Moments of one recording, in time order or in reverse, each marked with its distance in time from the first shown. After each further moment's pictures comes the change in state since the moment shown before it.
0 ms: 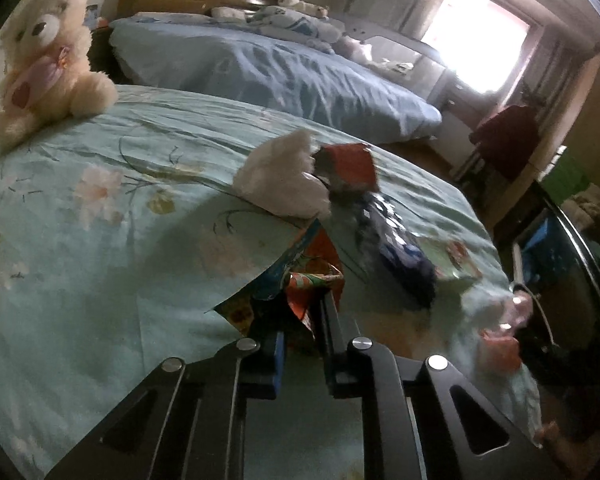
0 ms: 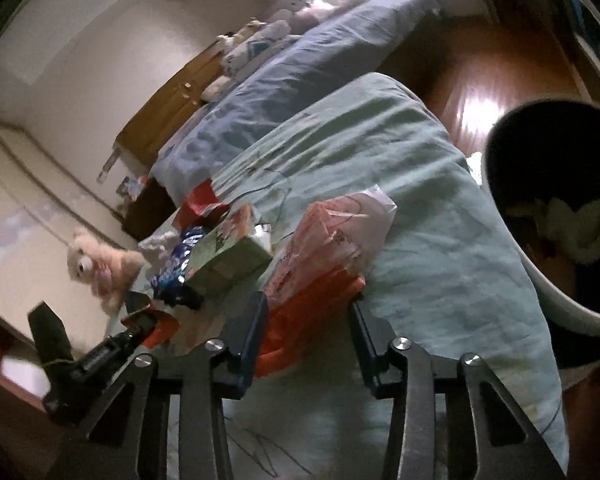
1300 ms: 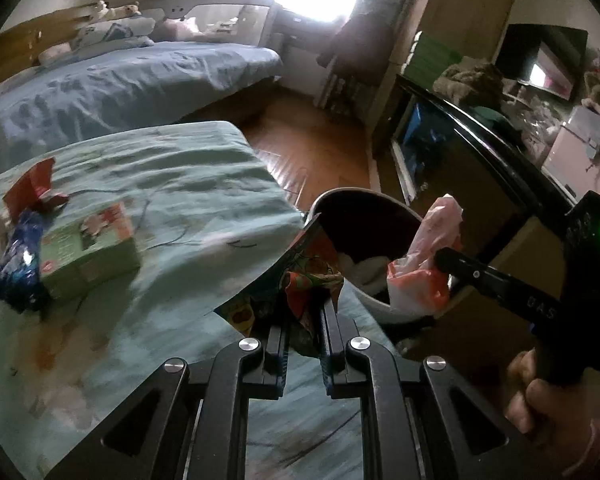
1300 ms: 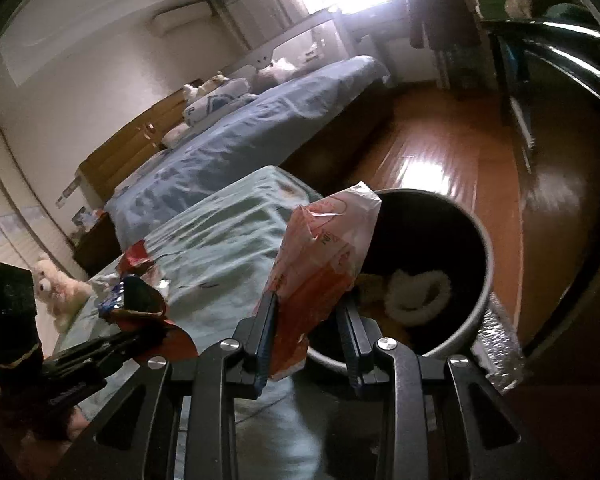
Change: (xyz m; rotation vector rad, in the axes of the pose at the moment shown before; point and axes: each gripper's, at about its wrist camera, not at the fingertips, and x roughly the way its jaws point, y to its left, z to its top) left arm 0.040 -0.217 -0.035 0.436 0.141 -0.290; right arm -0.121 -0.089 0.016 -0.033 -0.220 -0.241
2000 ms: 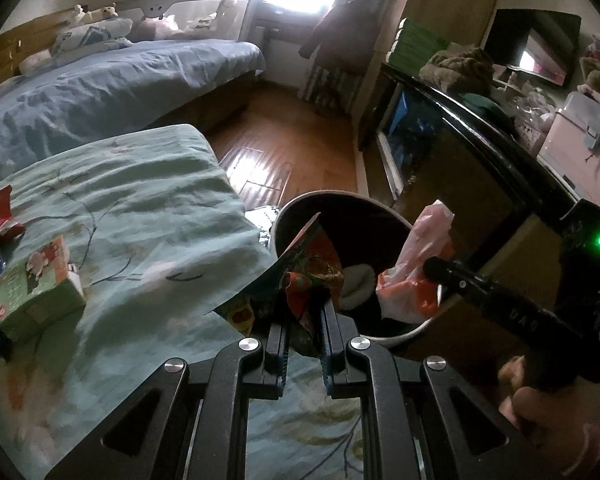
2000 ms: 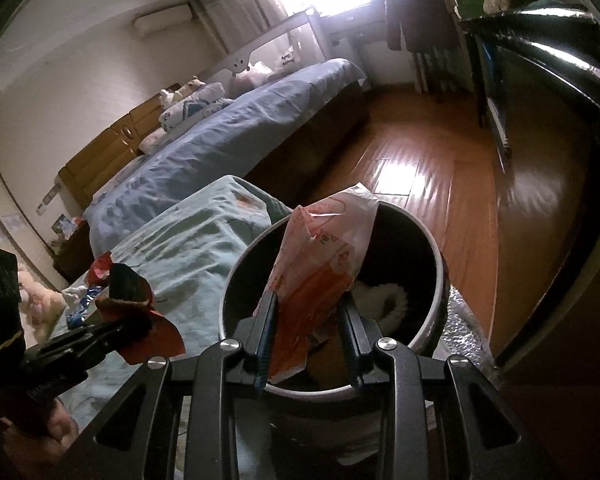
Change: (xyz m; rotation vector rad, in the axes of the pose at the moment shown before) left arm 0.042 -0.029 0.024 0.037 0.025 -0.027; right arm 0.012 -0.030 0.009 0.015 -0.001 -0.063
